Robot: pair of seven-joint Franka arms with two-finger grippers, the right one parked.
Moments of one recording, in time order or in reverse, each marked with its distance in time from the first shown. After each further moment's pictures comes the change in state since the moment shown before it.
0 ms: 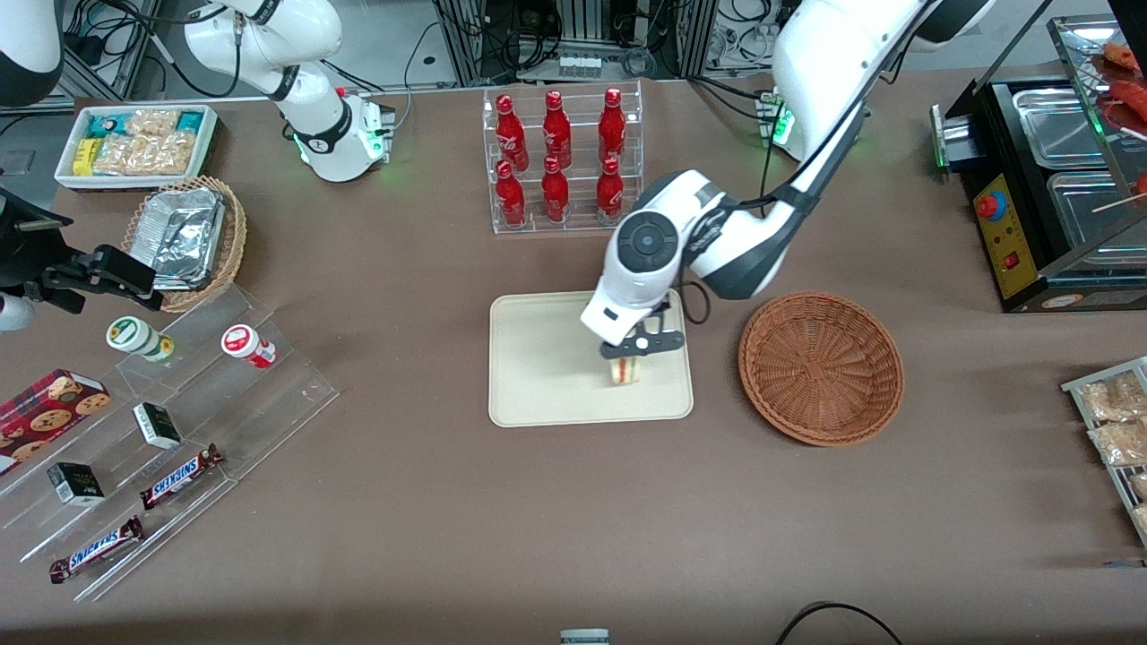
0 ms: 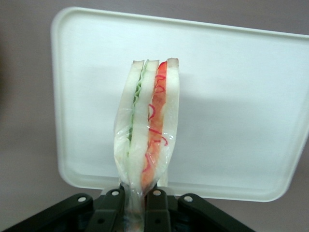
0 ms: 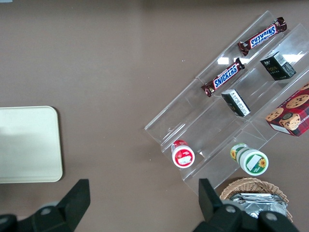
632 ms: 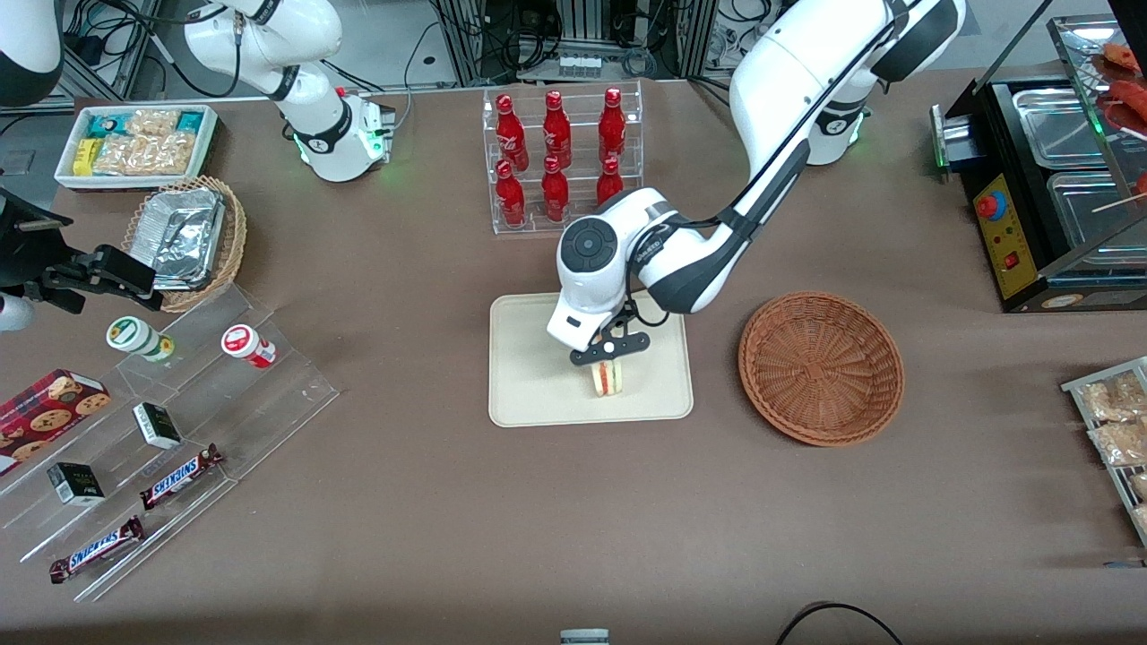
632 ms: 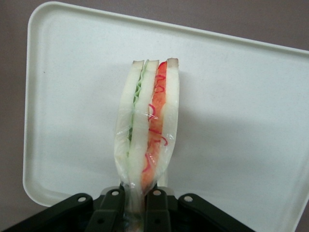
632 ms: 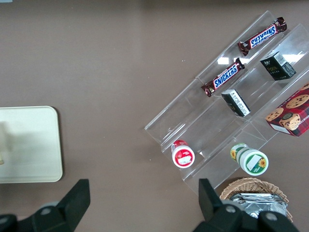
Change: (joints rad) arm -0.070 0.139 0.003 0.106 0.169 0.006 -0.215
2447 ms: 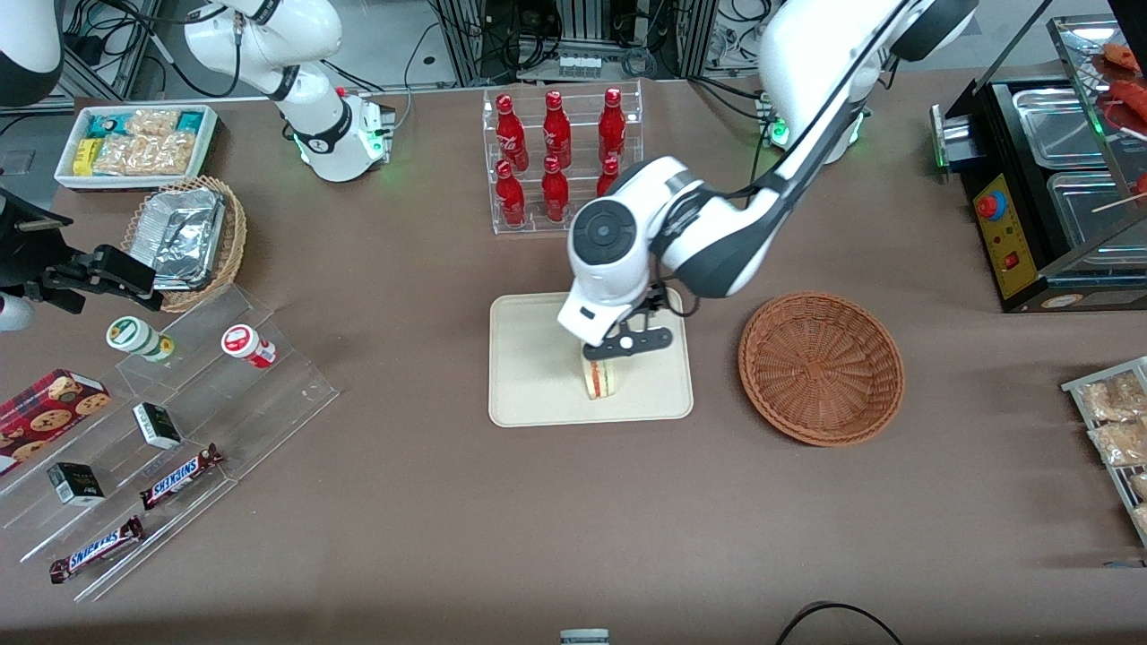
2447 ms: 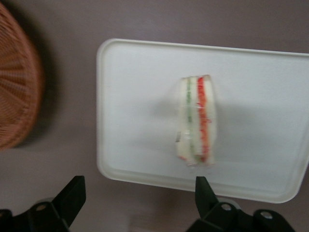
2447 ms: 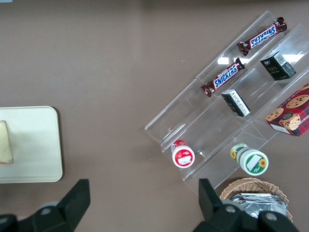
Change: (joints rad) arm 0.059 -0.142 0.003 0.118 -0.060 -0.348 0.231
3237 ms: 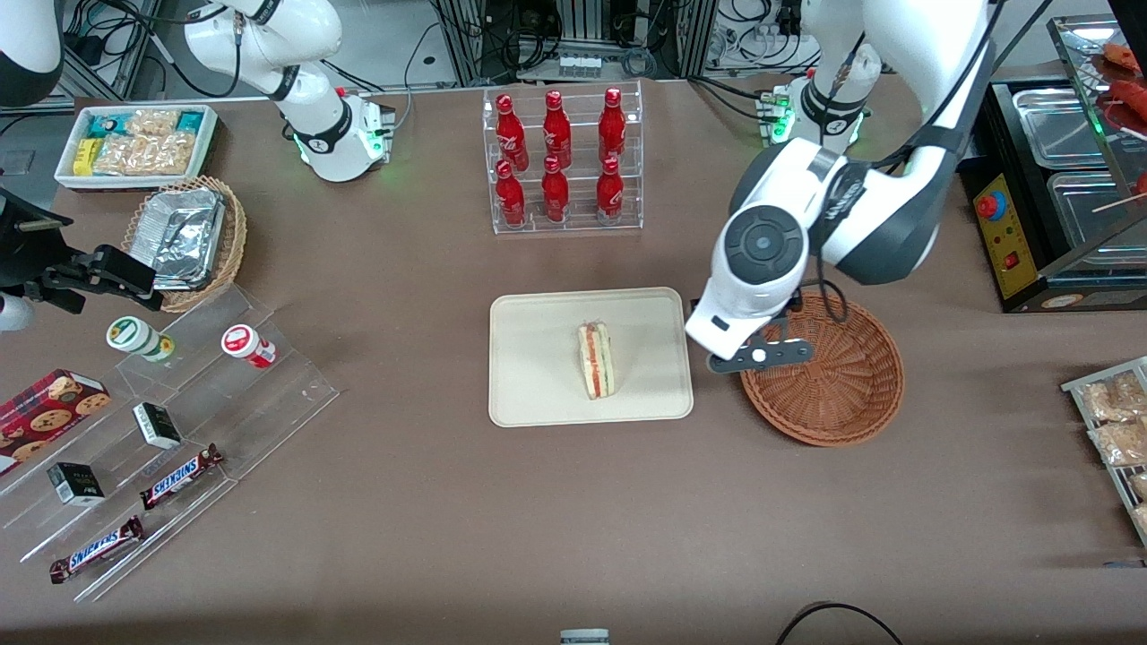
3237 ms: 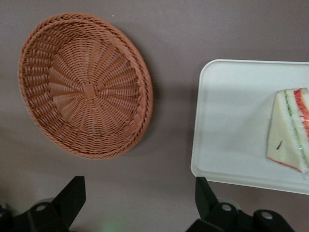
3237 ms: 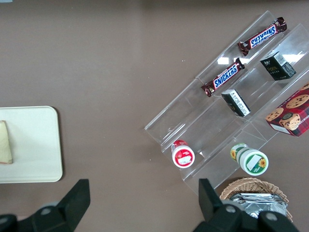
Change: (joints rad) arm 0.227 -0.194 0.006 -0.152 -0.005 -0.109 0.257
